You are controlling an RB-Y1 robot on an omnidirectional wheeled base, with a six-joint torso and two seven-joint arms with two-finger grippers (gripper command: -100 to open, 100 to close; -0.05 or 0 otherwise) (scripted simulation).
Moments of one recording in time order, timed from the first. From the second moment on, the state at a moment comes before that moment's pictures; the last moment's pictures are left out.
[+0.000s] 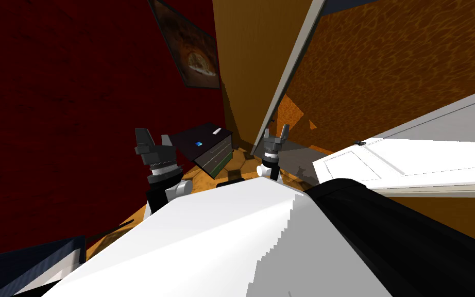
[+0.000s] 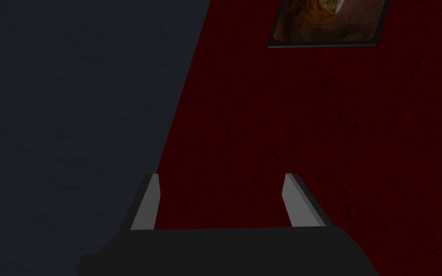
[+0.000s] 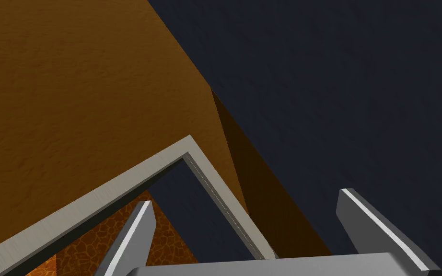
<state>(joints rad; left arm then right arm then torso) 0.46 0.04 -0.02 -2.35 0.05 -0.43 -0.15 0.46 0.01 -0.01 -2.29 -0.05 -0.65 -0.04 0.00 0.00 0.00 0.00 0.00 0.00</state>
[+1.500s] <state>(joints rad) 0.44 0.12 0.01 -2.26 0.06 -0.45 -0.15 0.46 0.01 -0.01 -2.29 -0.05 -0.65 -0.04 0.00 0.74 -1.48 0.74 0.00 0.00</state>
